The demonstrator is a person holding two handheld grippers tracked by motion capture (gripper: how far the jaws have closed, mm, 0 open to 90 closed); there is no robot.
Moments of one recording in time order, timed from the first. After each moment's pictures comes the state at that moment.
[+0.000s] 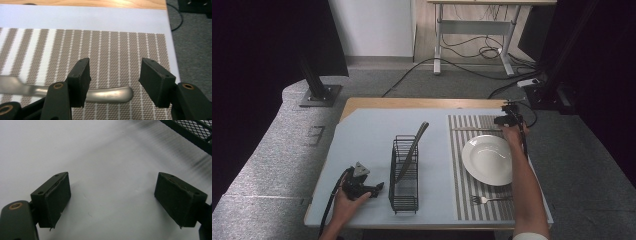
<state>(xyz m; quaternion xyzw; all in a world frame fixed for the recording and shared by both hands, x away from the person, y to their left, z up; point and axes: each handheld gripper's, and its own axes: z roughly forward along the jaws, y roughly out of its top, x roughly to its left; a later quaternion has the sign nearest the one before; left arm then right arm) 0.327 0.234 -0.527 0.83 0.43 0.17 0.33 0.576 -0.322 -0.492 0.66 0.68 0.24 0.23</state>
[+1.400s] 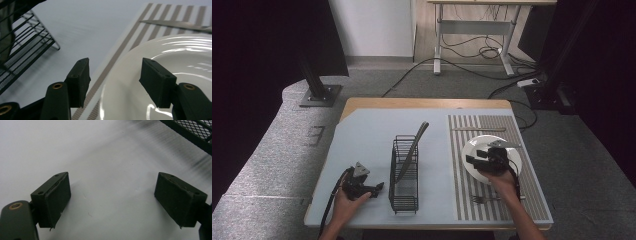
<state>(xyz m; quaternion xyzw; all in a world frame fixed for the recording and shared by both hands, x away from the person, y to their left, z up) 0.327 0.233 -0.527 0.83 0.43 0.17 0.33 0.374 -0.231 -0.479 0.47 0.74 0.46 0.13</state>
